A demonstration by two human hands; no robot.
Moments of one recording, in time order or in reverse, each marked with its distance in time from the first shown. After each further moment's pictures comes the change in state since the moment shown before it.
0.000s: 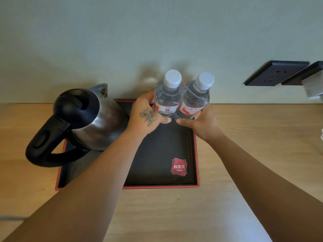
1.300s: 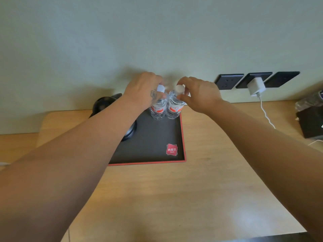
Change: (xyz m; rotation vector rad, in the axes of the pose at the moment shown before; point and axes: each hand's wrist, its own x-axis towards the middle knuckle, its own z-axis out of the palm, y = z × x) left_hand -0.038 0.156 -0.068 0.922 -0.062 0.418; right_hand -0.045 -0.159 -0.103 -0.806 -0.024 -0.317
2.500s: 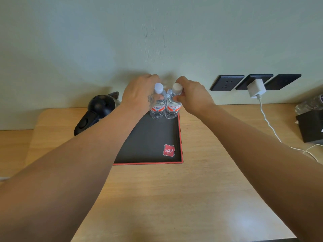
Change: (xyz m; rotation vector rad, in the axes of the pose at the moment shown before) left_hand -0.014 0.011 0.009 -0.086 0.059 -0.133; right_hand 0.011 -0.001 0.024 0.260 -0.018 0.104
